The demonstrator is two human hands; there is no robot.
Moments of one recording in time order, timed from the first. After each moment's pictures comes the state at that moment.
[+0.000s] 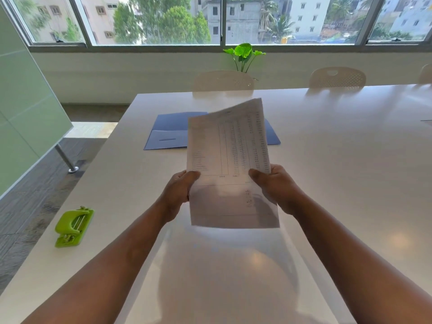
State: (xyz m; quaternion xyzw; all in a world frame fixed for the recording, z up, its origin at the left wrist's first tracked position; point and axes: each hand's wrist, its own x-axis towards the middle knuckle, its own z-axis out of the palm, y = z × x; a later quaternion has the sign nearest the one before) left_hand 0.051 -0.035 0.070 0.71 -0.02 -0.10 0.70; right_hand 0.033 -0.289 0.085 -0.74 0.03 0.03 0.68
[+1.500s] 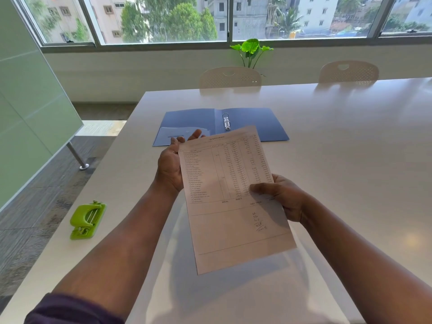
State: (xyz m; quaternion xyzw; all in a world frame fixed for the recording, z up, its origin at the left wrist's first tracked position) left_hand 0.091 -0.022 0.094 0.34 0.01 -0.11 0.93; right_hand 0.021 -0.291 0.064 -0.62 0.04 0.22 0.75
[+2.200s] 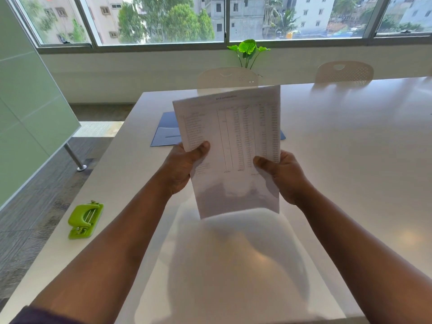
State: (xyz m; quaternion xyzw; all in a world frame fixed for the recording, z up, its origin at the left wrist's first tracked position) left_hand 0.070 -0.033 0.113 0.61 -0.09 -0.08 0.78; right_hand 0.027 -0.285 0.098 -0.68 -0.01 -0.03 0.73
